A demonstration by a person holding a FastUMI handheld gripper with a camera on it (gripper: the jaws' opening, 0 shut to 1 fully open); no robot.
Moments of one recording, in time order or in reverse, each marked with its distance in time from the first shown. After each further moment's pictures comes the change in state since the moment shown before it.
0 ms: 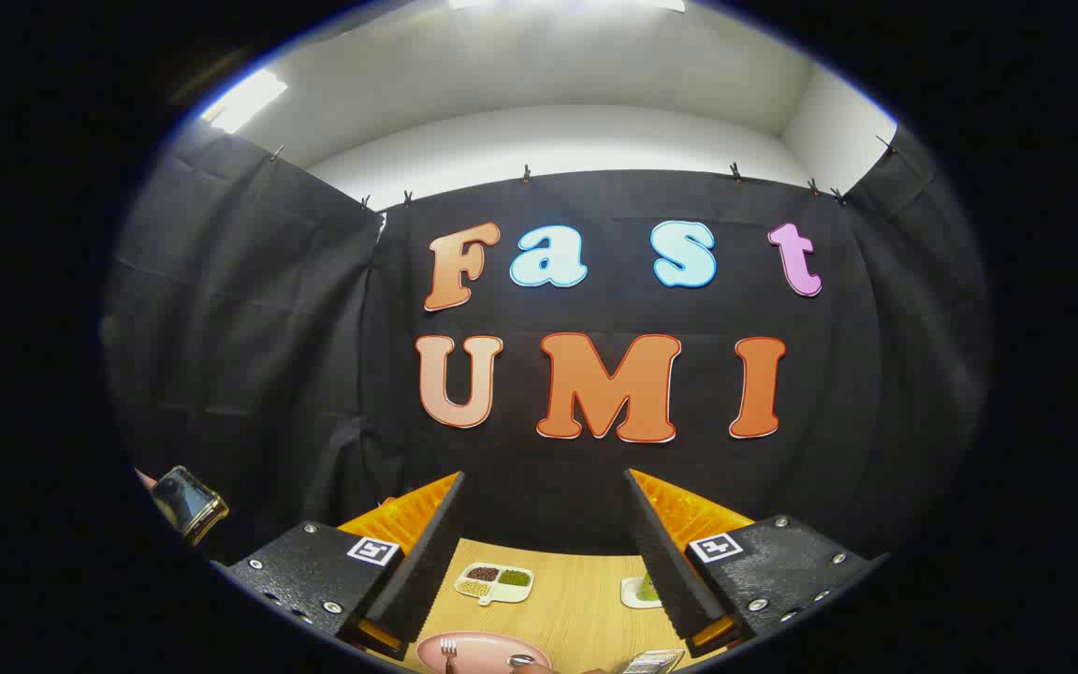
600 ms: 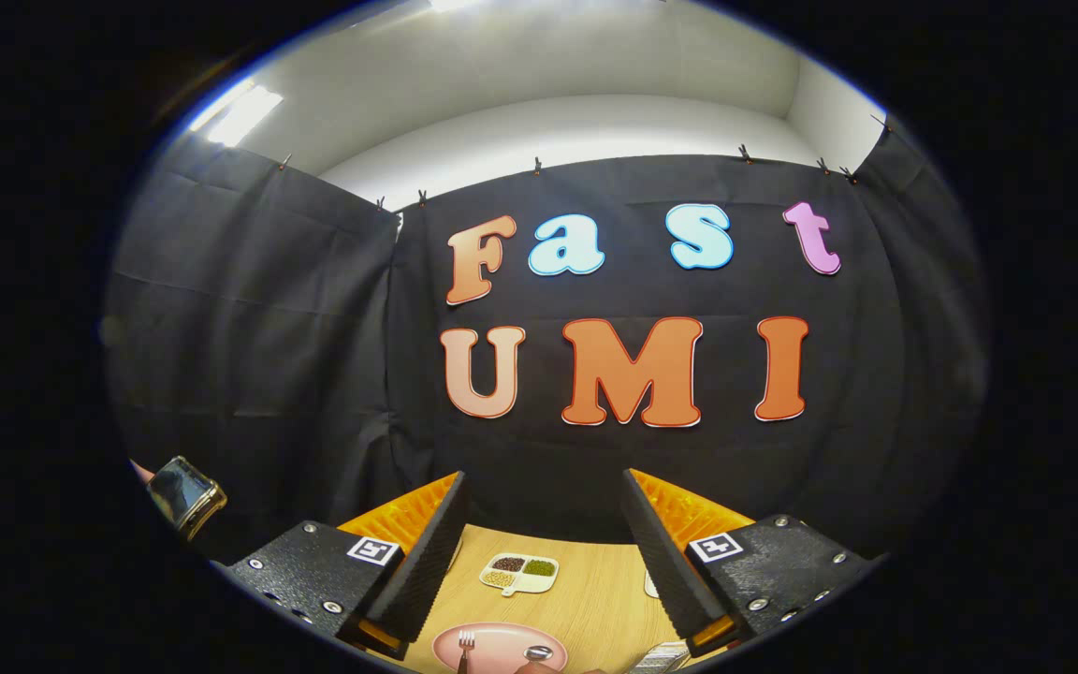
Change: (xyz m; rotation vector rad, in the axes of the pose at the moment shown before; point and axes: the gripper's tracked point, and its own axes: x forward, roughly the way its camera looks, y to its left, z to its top) arm -0.015 0.010 -0.008 0.042 0.027 0.077
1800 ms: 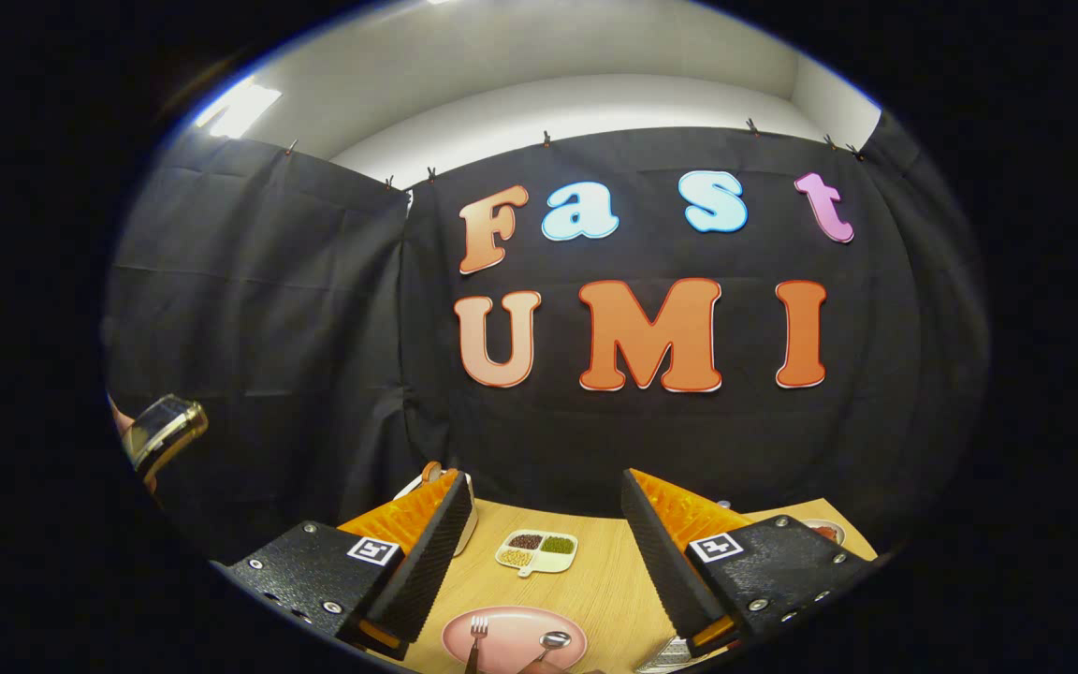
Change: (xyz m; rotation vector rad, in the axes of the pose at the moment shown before) arm 0.001 0.027 -0.071 0.022 0.118 0.044
